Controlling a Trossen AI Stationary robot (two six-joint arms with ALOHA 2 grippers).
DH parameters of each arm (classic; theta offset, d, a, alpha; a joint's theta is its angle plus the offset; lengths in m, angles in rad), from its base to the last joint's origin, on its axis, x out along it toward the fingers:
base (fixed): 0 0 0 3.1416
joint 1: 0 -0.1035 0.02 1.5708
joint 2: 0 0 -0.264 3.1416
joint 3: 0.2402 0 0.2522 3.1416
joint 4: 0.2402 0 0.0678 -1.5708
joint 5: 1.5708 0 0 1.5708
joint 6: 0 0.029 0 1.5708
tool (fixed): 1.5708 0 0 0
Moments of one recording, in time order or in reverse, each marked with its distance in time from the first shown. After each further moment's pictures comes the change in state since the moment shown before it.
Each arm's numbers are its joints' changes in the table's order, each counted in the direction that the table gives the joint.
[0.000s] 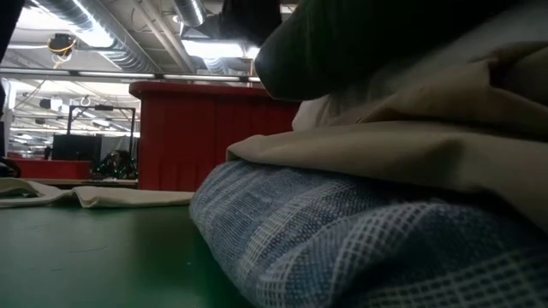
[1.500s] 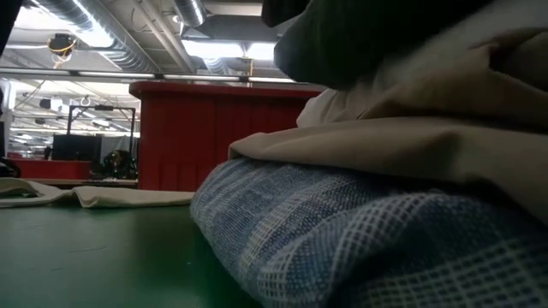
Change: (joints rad) left arm 0.108 0.075 0.000 -0.411 0.004 -0.068; right arm 0.281 0.117 0.061 0.218 0.011 -0.304
